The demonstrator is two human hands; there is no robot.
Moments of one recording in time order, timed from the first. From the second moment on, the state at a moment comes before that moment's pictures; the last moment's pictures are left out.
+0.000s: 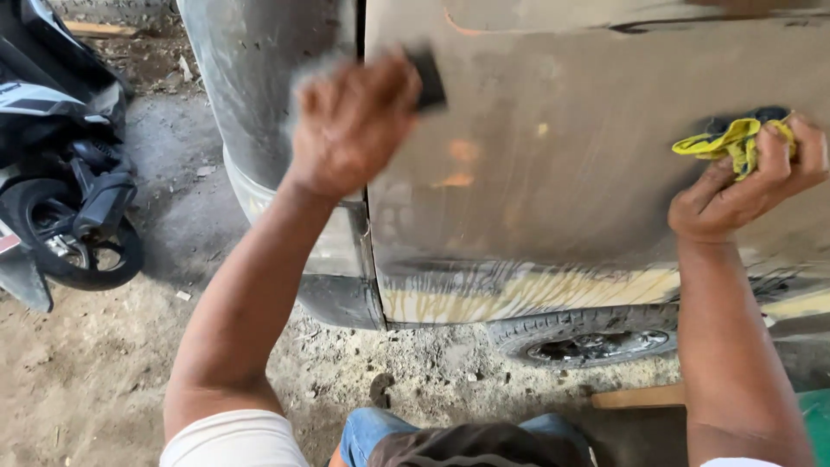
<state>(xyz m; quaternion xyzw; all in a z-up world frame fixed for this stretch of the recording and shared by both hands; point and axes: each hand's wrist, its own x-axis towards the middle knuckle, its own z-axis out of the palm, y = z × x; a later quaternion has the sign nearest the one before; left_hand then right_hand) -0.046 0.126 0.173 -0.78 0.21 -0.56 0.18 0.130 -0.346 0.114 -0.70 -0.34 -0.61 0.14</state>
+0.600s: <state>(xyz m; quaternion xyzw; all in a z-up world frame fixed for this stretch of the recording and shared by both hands) -0.047 0.139 0.147 -0.80 0.19 -0.55 0.14 0.138 -0.344 0.100 -0.72 -0.29 -0.61 0.18</state>
